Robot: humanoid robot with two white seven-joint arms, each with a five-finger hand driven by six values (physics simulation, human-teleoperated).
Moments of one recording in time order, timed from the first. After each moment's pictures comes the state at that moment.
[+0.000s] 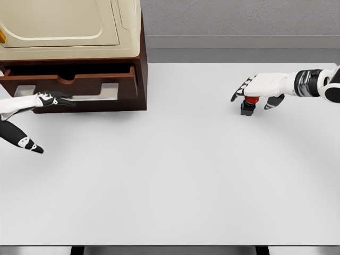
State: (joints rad) left arm -0.47 1.28 -0.59 -1.75 0.47 -0.14 -0.61; right arm -0.95 -0.68 0.87 -1.10 0.57 -0.61 0.61
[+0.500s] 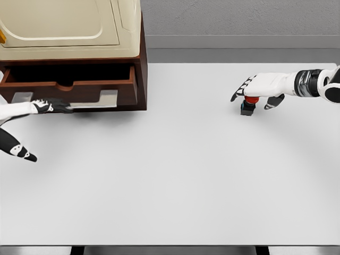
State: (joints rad) left arm -0.47 1.35 -0.65 -1.76 0.53 -0.23 -0.61; right arm -0.95 -0.68 0.87 -1.10 0.57 -0.61 0.61
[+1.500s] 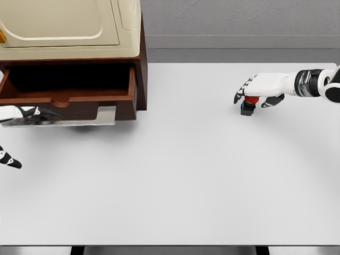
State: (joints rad) left arm -0.49 1.47 -0.70 -1.76 0.62 -0.38 -0.61; right arm -0.95 -0.68 0.87 -1.10 0.57 -0.61 0.61
